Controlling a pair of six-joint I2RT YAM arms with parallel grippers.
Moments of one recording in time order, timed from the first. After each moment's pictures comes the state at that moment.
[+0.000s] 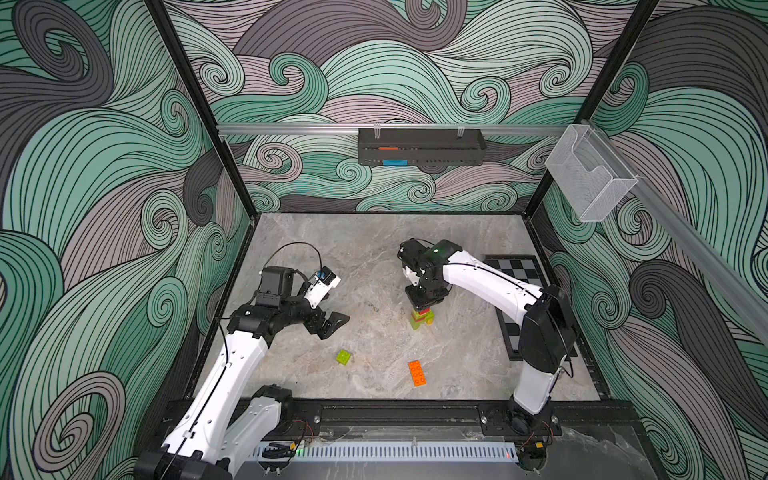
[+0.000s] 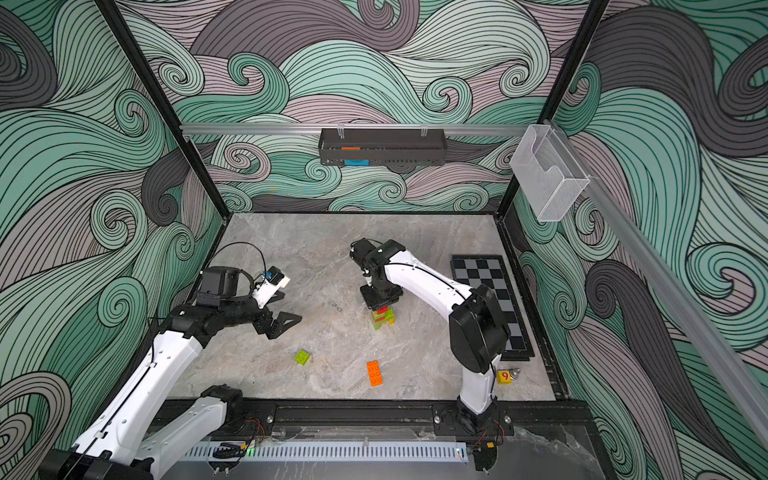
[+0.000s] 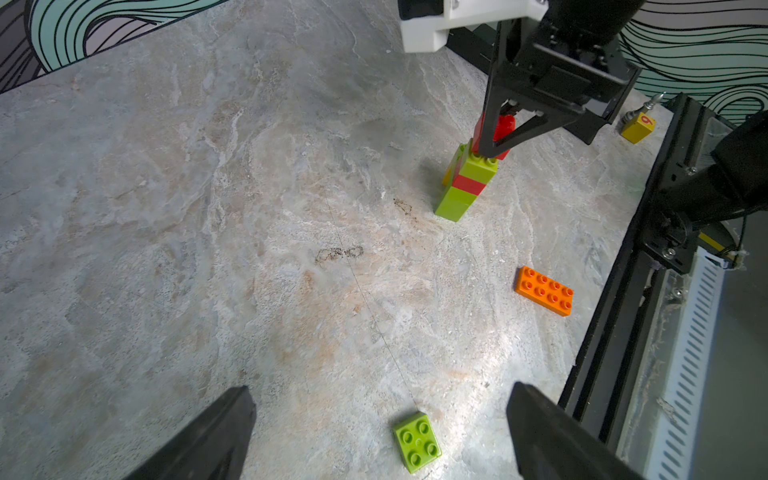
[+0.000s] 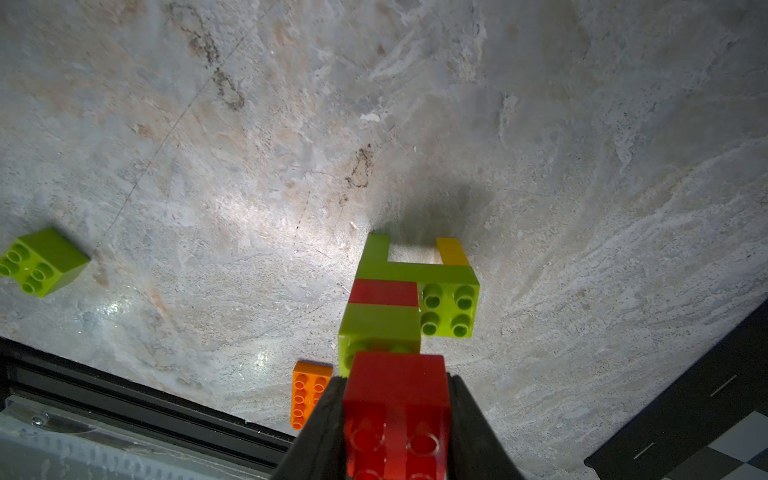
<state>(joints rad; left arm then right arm) -0.15 0.91 0.80 -0.78 0.60 0.46 0.71 1.83 1.57 -1.25 0.01 0.29</state>
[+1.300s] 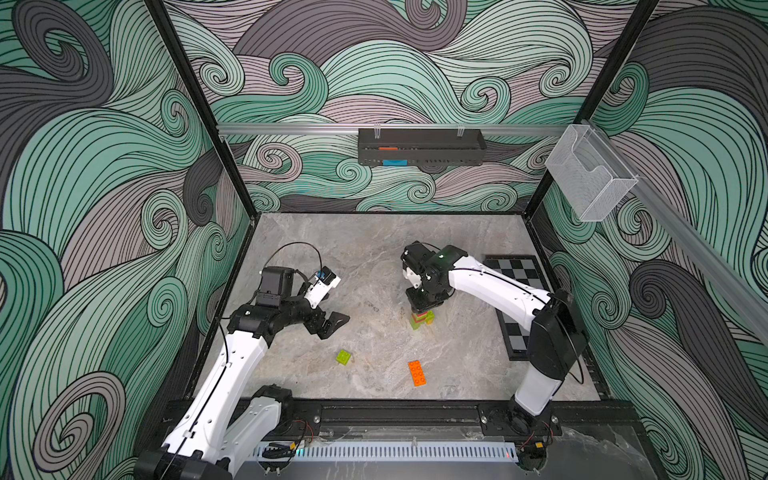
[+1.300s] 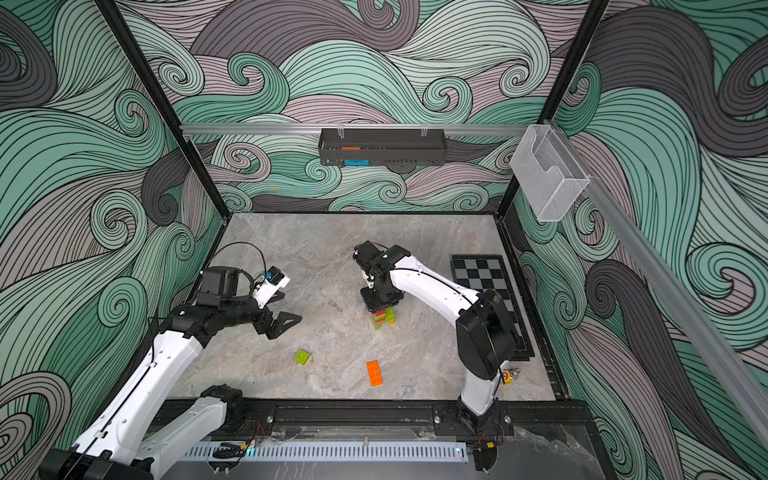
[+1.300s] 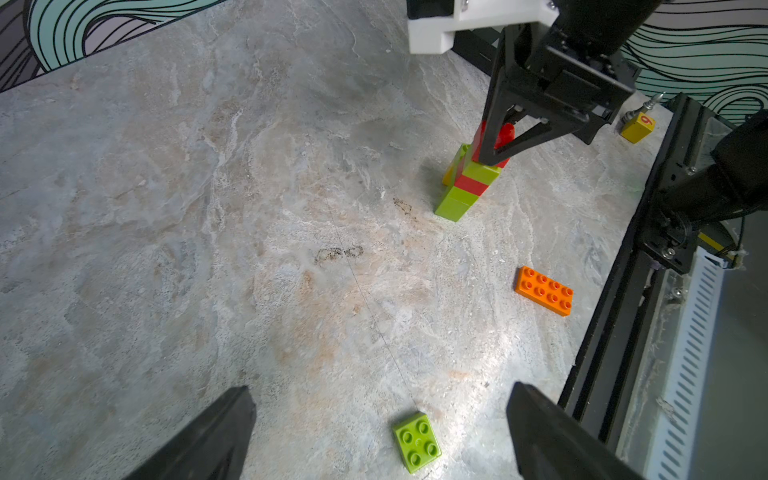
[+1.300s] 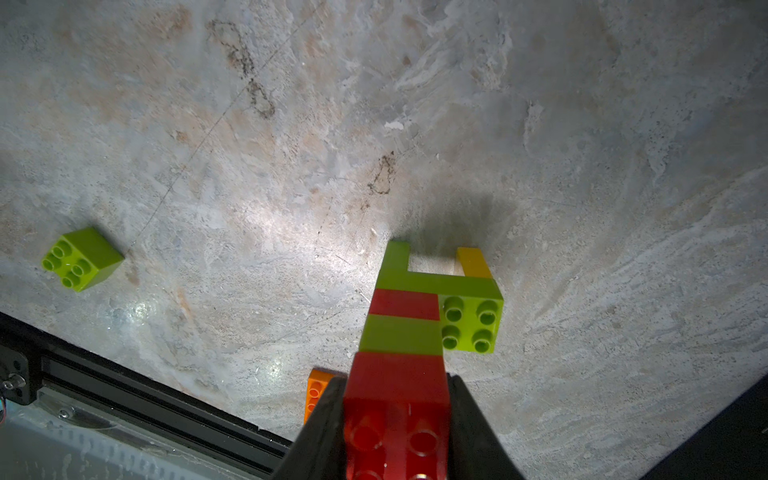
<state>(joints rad) -0.15 0.91 0.80 -0.78 0.60 0.46 0.71 1.77 1.47 -1.15 -0.03 0.29</state>
